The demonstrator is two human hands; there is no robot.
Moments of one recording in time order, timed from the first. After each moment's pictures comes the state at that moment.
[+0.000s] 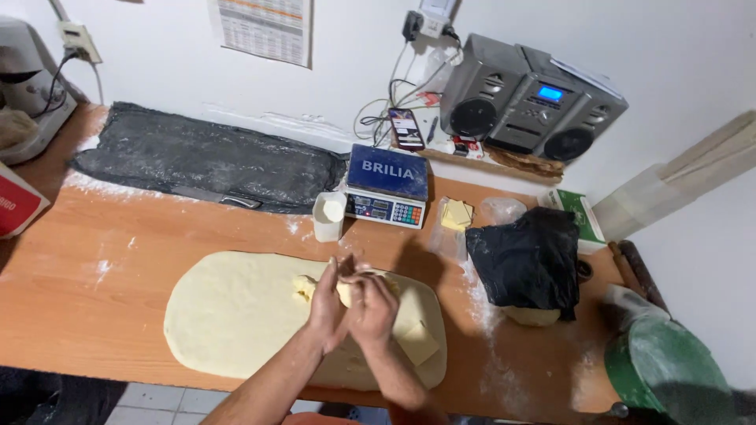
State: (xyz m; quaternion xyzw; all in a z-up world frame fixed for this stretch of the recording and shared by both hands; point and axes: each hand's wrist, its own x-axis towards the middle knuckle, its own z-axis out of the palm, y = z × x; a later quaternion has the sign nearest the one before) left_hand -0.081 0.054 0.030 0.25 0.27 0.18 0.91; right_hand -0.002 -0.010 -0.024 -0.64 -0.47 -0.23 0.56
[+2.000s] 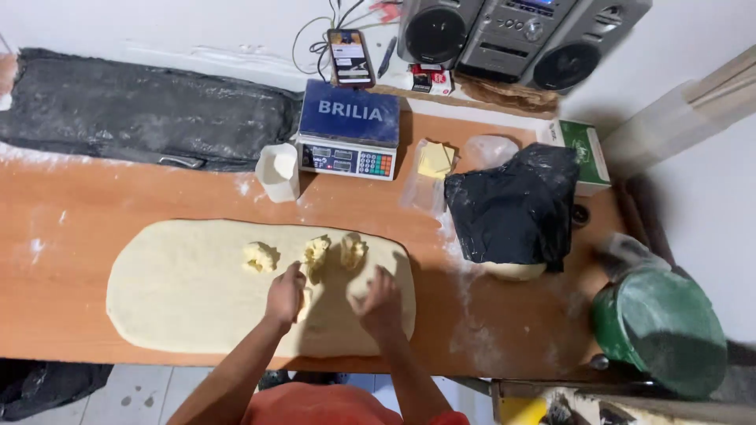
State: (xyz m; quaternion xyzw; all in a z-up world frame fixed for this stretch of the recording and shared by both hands) left_hand -0.050 0.054 -0.142 0.55 0.49 0.08 0.67; right_hand 0.083 -0.130 -0.171 -0.88 -0.39 -0.02 0.28
